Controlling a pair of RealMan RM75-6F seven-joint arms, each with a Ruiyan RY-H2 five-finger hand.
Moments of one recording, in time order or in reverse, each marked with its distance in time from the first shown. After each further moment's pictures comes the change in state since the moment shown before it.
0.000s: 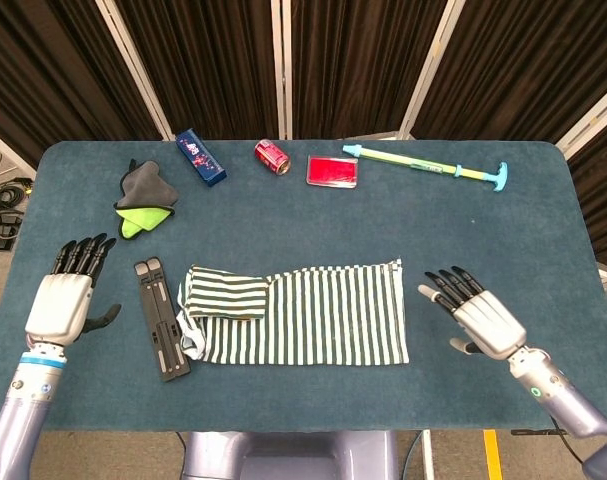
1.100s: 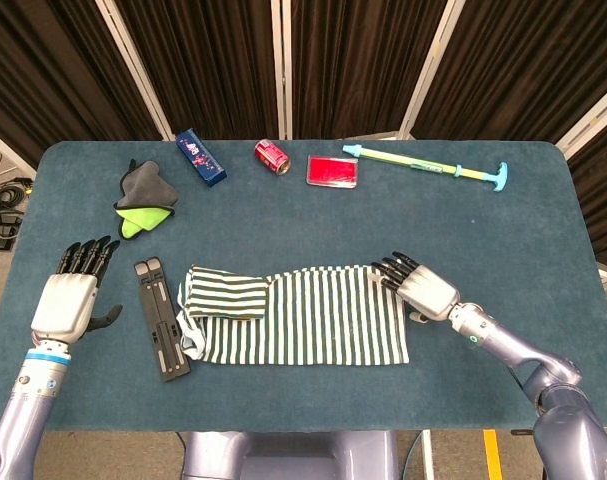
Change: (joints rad) left arm 0.013 -0.024 -0.040 0.034 -0.023 -0.065 0.042; right arm 0.242 -0.501 -0.142 0.870 -0.070 -0.027 0.377
